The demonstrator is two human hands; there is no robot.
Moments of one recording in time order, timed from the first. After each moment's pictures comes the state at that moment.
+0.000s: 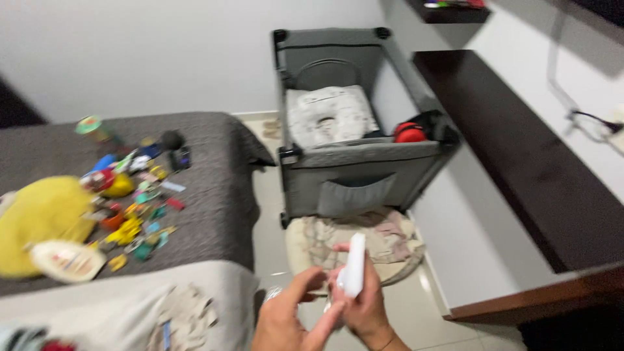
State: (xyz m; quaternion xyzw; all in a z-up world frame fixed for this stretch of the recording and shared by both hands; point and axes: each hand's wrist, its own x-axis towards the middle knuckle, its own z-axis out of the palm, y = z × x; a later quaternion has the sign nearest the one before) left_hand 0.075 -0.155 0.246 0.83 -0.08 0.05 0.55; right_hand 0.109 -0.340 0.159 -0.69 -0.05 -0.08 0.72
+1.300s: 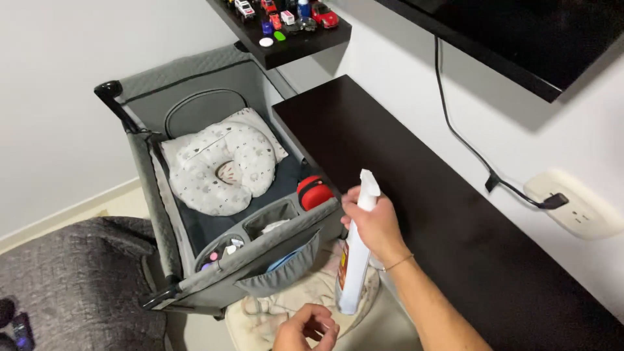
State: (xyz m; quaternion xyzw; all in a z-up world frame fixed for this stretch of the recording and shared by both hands) left_hand 0.496 -0.491 0.127 0.79 0.01 -0.34 0.51; right_hand 0.593 -0.753 0.200 -0.60 0.32 -0.16 0.72
